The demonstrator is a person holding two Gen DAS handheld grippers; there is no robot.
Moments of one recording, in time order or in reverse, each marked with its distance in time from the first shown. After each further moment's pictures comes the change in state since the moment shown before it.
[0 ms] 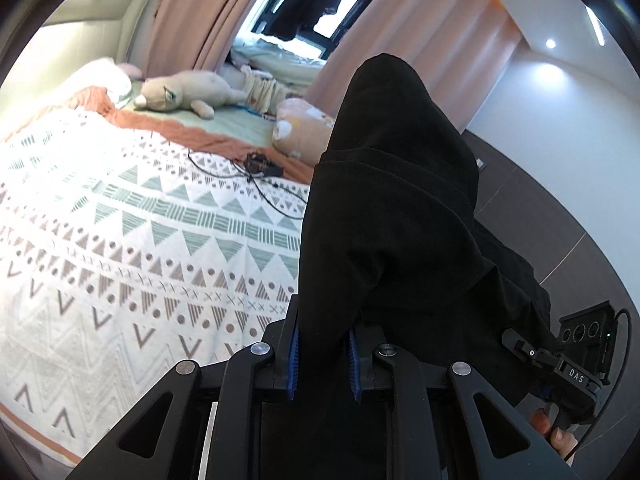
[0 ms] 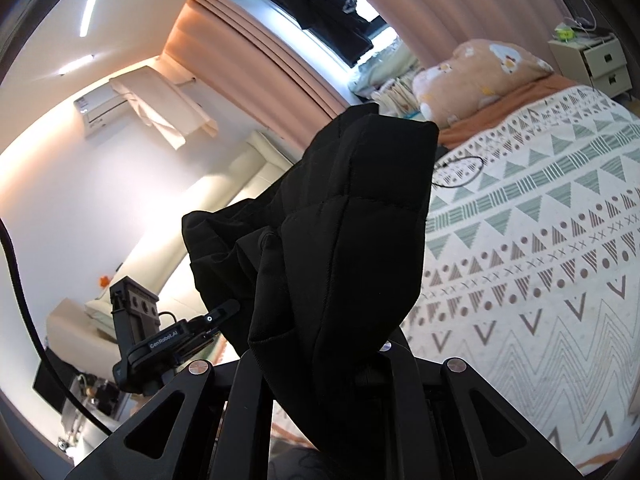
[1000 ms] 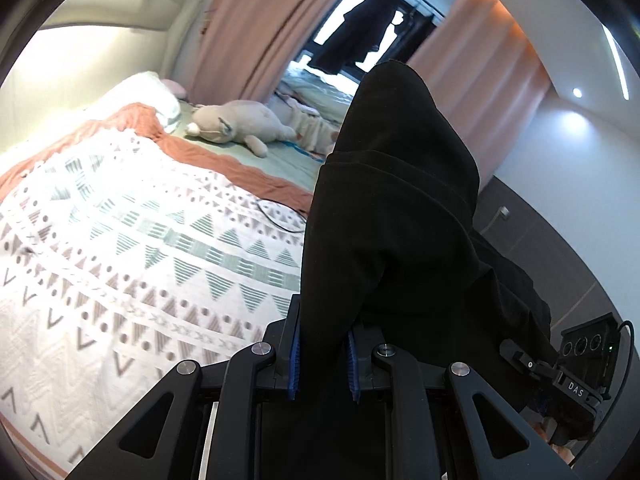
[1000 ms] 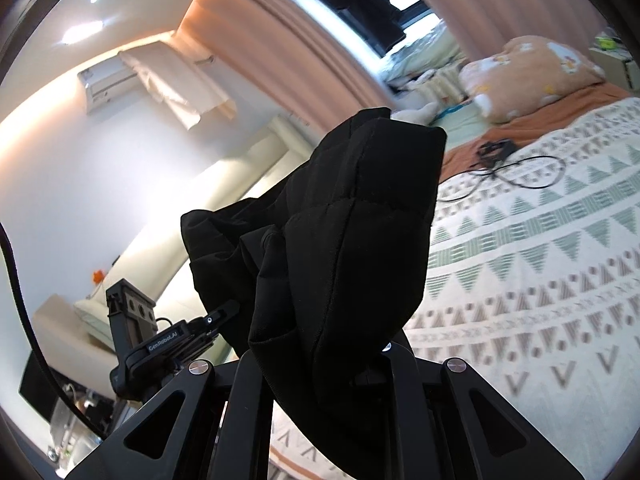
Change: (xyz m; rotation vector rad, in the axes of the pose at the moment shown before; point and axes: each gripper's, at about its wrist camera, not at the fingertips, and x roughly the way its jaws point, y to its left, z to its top) left arm -0.064 0.194 0.110 -0.079 -0.097 0.055; right arm 0.202 0.146 -0.008 -0.060 0.044 0.044
